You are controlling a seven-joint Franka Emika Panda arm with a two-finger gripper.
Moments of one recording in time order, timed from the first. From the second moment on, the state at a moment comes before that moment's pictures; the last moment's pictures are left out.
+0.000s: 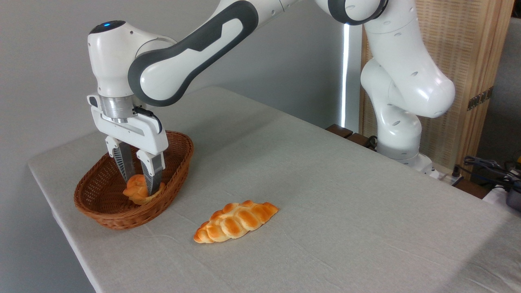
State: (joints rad) arm -0.15 0.37 -0.31 -1.65 0.12 2.12 0.00
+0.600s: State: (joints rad) arm -0.15 0.36 -0.31 -1.61 0.12 2.12 -0.07
